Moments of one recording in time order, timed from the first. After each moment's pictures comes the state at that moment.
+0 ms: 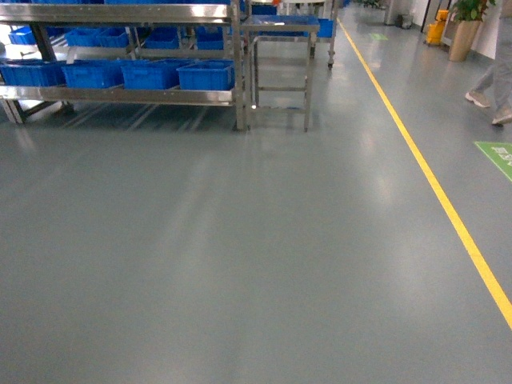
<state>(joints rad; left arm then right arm) -0.66 0.34 0.29 0.10 -0.78 -0.05 0.00 0.00 0.01 -0.01 0.00 0.00</state>
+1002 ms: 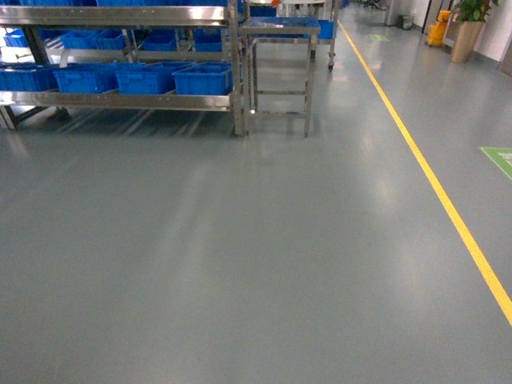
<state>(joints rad) -0.66 0.34 0.29 0.10 -0.78 -0.05 0.00 0.00 0.01 -0.01 0.00 0.00</state>
